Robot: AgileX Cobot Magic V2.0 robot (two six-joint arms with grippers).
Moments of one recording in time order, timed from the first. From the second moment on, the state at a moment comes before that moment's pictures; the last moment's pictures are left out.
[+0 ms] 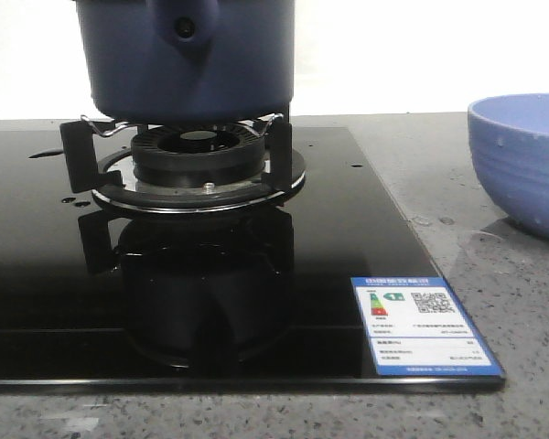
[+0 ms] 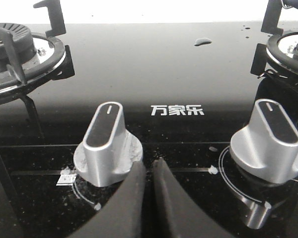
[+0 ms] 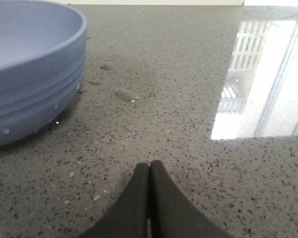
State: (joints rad) left arm 0.01 -0.01 0.00 -0.10 0.33 0.13; right arm -0.12 -0.01 0.01 -0.15 0.33 0.09
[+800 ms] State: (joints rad) left arm 0.01 -0.01 0.00 -1.08 0.08 0.13; right arm -0.12 -0.01 0.01 0.48 -0.08 0.09
